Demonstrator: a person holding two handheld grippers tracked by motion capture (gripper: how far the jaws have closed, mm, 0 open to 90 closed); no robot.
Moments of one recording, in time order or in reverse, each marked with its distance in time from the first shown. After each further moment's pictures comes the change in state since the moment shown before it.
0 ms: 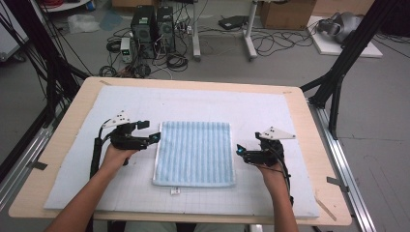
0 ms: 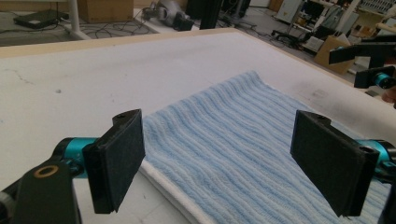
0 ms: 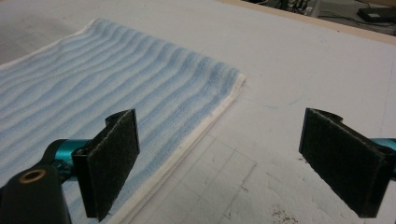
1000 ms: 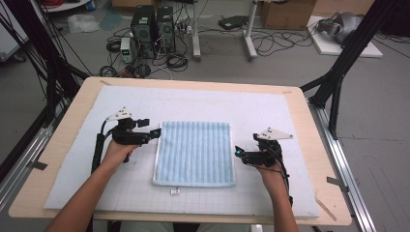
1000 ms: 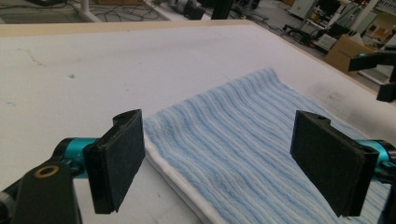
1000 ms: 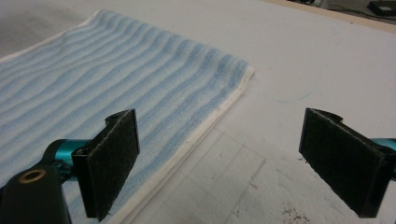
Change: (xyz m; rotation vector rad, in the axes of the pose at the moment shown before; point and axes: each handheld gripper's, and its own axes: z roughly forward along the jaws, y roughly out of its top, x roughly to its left) left arm 0.013 0.009 0.013 0.061 0.047 -0.070; right arm 0.002 -0.002 0.006 0.025 0.023 -0.007
